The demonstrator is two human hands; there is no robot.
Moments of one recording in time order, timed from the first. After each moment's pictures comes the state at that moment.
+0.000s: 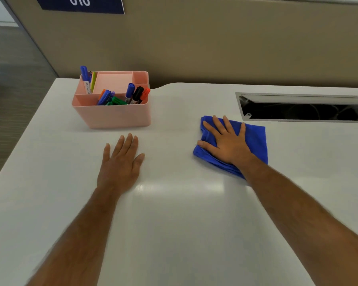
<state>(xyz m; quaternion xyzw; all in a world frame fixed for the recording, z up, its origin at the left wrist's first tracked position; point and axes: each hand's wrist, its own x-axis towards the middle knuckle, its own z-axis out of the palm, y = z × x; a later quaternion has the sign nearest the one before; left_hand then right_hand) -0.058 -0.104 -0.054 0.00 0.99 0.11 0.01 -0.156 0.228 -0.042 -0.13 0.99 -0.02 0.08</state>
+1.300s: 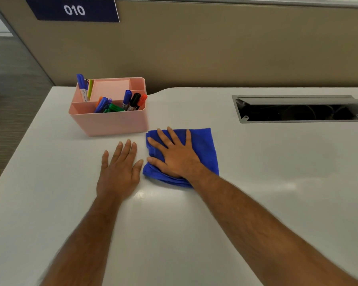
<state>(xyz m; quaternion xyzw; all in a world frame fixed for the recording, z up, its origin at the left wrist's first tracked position) -0.060 -0.102 -0.055 -0.01 1.00 0.09 0.02 -0.130 0.091 -0.052 -0.26 0.96 -0.02 0.07</state>
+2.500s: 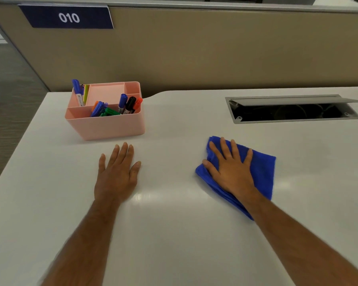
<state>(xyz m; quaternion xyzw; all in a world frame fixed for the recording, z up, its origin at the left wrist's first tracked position) -0.060 -0.102 -0.053 -0.01 0.99 0.11 0.01 -0.076 0.230 -0.045 -0.02 1.00 -0.02 0.06</state>
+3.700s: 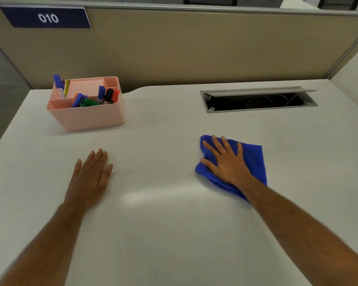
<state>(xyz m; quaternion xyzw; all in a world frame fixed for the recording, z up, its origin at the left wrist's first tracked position) 0.004 -0.112 -0.045 0.00 0.99 0.17 0.03 -0.030 0.309 -0.047 -0.08 0.99 -0.03 0.06</state>
